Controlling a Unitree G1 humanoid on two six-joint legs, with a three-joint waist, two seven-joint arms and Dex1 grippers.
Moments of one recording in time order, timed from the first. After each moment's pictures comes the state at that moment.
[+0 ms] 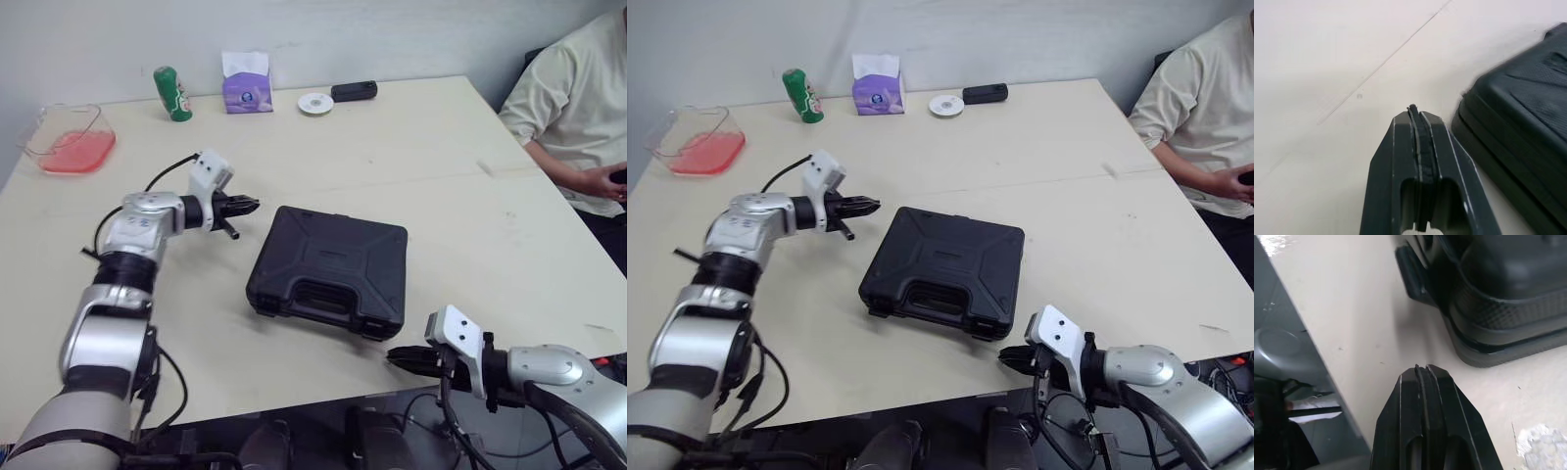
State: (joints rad) left arm -1.09 0.50 -0.10 0.96 -0.14 0.25 -0.83; right arm 0.11 -0.92 0.07 -0.62 0.55 0.61 0.75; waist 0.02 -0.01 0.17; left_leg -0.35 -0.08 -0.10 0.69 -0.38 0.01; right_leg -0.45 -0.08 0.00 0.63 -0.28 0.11
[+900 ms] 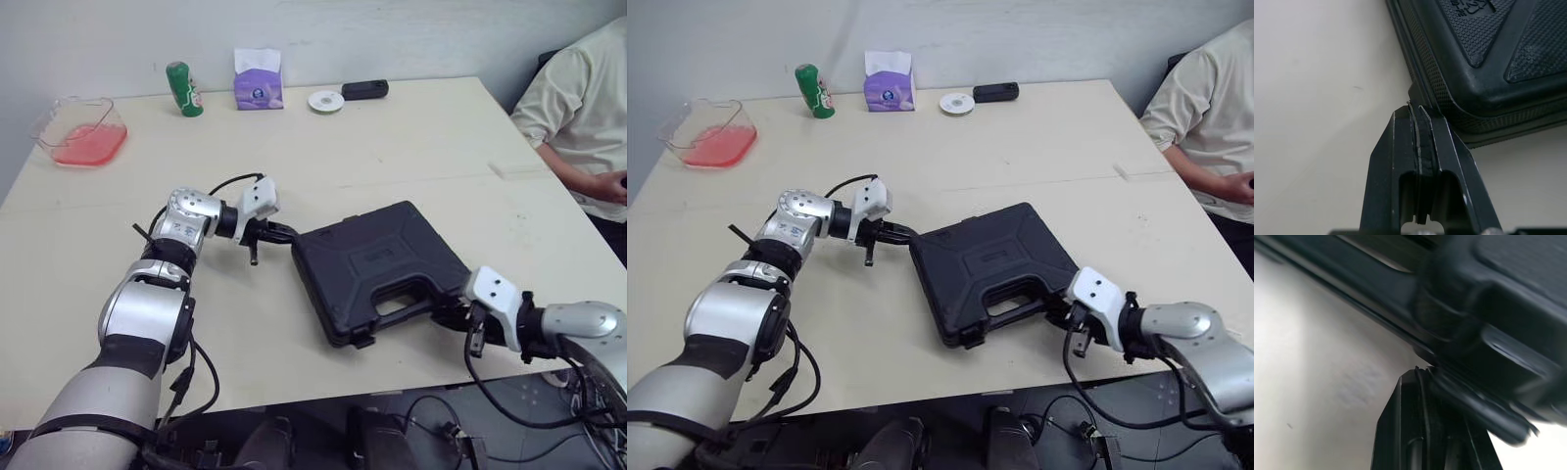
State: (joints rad) left arm -1.18 0.41 -0.11 1.26 0.05 -0.20 -1.31; right arm -0.03 -1.03 -0.05 -0.31 0.40 0.56 0.91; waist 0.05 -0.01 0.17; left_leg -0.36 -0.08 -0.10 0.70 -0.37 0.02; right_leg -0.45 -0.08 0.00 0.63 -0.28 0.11
